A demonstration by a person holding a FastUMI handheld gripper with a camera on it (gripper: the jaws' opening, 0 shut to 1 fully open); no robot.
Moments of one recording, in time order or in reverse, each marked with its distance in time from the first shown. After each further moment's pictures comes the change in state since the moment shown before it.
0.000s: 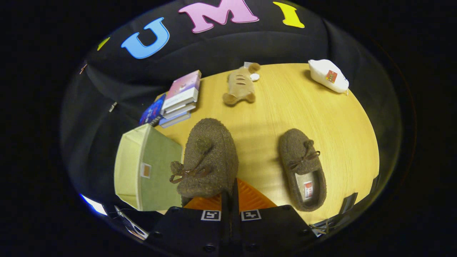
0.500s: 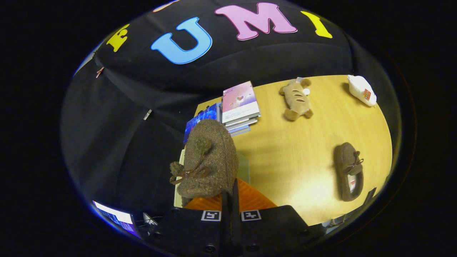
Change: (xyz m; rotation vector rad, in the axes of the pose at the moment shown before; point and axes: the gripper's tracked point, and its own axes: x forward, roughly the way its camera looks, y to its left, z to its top) arm -0.016 0.186 0.032 0.018 -0.007 0.179
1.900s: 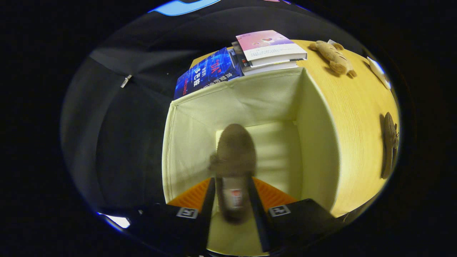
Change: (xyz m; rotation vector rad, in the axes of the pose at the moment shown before) arm 0.164 0.073 -0.122 0.024 0.251 -0.097
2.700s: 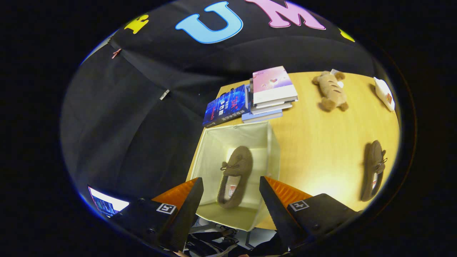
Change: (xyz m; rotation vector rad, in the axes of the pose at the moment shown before) arm -0.162 -0.050 0.037 -0.146 -0.199 0.188
